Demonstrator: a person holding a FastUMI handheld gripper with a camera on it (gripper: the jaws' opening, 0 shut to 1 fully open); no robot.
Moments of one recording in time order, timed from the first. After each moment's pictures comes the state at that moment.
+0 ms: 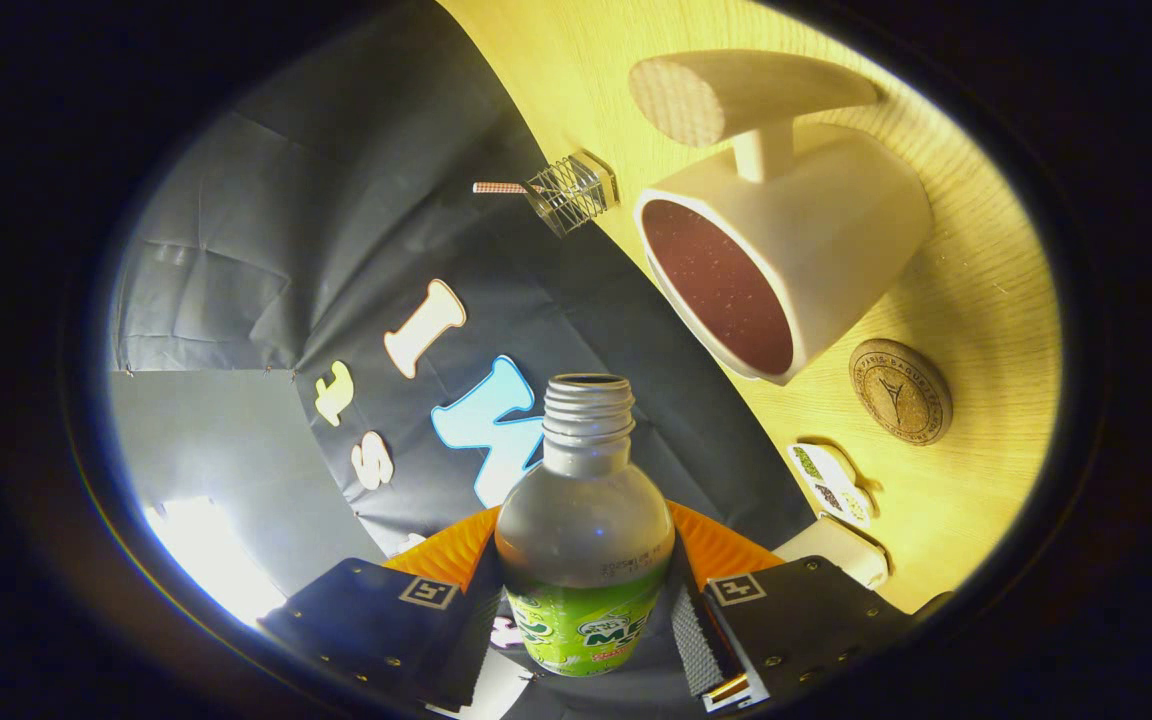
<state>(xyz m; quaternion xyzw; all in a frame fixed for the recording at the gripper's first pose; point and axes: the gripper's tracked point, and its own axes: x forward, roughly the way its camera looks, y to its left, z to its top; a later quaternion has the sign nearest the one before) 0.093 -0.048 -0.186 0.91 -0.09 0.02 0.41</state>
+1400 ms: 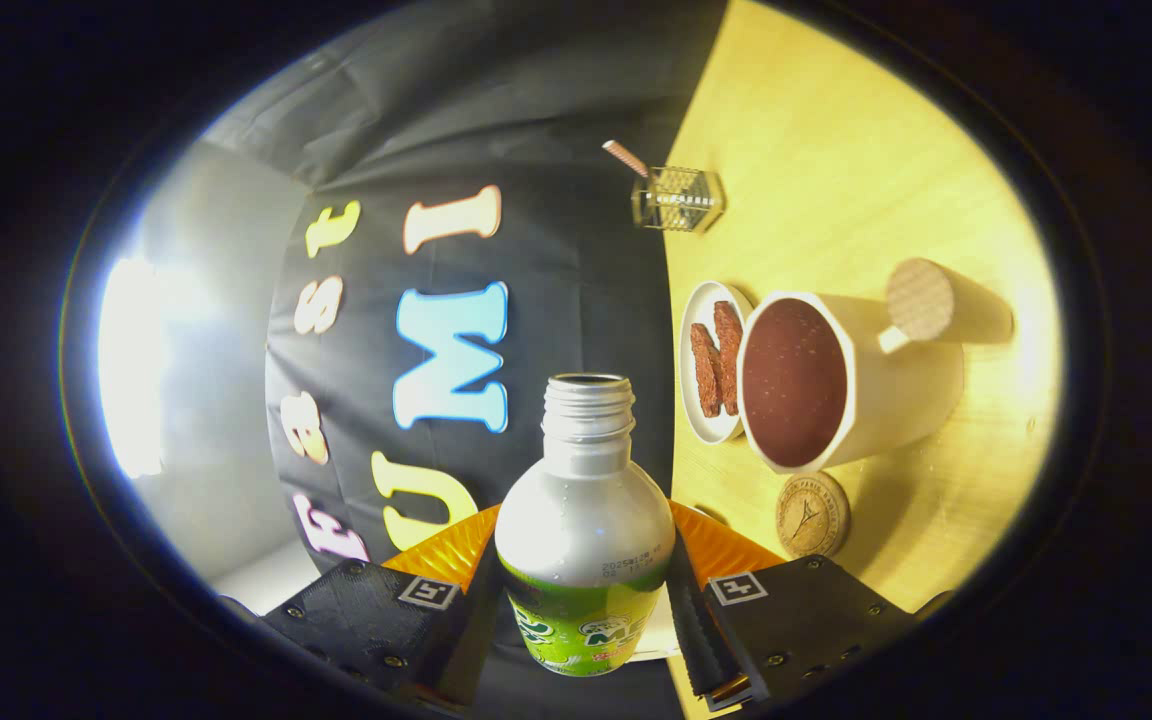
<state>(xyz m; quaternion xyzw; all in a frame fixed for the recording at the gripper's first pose) 0.089 -0.032 -0.203 0.72 0.00 0.00 0.70</state>
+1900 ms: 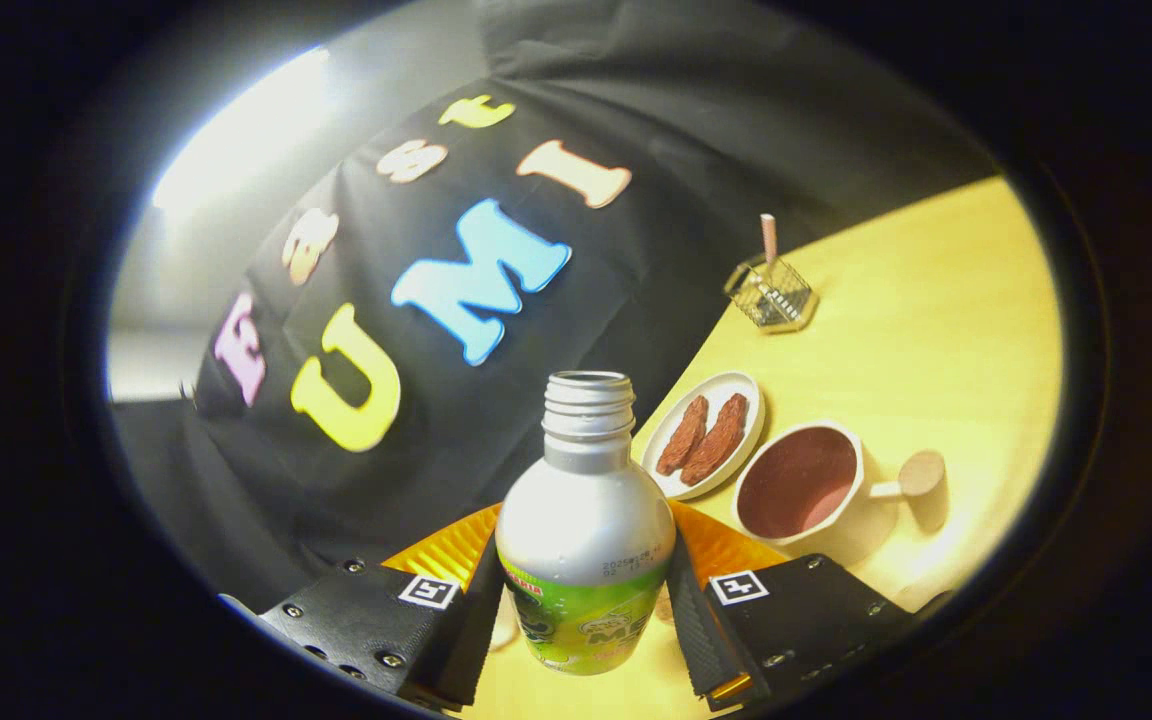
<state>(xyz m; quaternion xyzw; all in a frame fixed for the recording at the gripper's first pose) 0.086 -0.029 -0.212 0.43 0.05 -0.05 0.90</state>
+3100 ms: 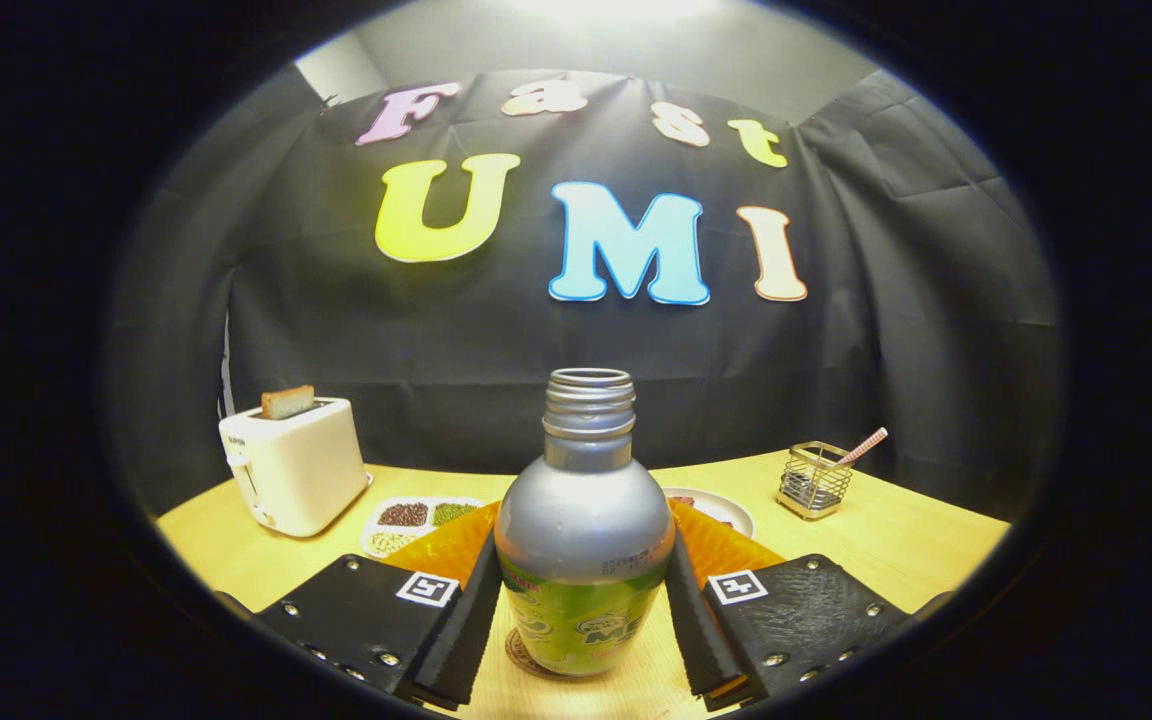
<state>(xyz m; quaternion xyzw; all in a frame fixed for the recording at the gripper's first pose) 0.147 -0.004 -0.210 0.03 0.05 -0.04 1.00</state>
